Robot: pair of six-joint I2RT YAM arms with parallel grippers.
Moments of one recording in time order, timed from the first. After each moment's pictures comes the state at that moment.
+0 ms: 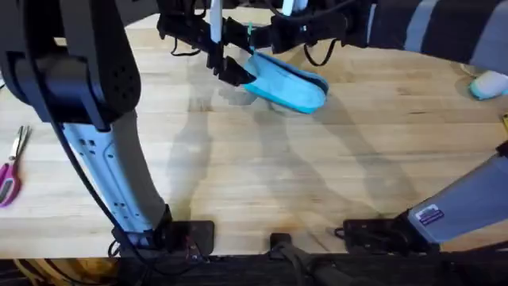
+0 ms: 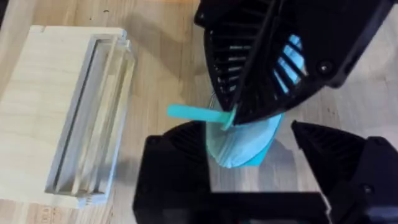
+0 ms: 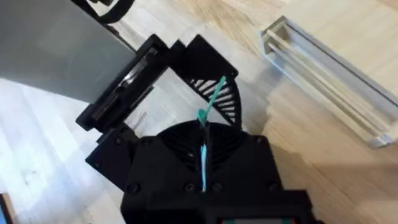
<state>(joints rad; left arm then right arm) -0.08 2.16 1.67 -0.99 0.99 1.43 0.40 1.84 1.33 -0.15 -0.49 0.05</state>
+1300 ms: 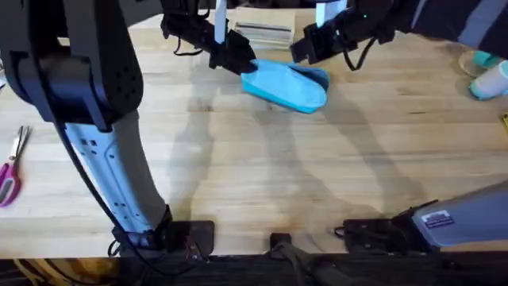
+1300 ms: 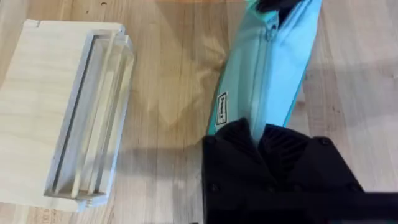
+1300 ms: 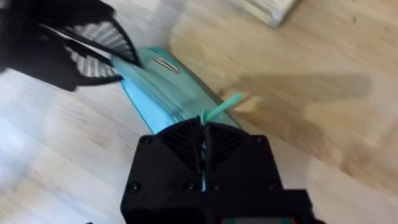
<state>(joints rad) -0.10 2.16 1.67 -0.97 0.95 1.41 0.32 1.70 1.33 -0.61 -0.20 -0.03</state>
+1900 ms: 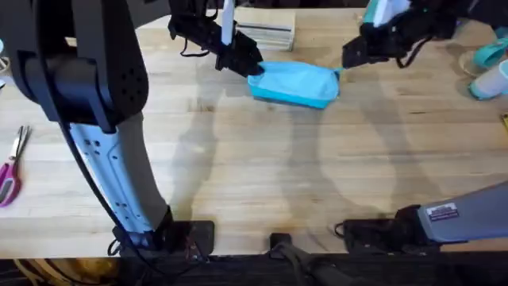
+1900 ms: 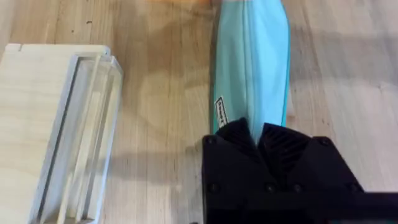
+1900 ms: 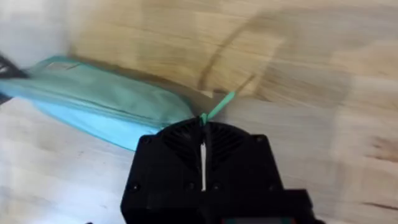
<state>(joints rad) -0.13 2.16 1.67 -0.98 0.97 1.41 0.02 1.70 1.33 -0.78 -0.21 -0.01</state>
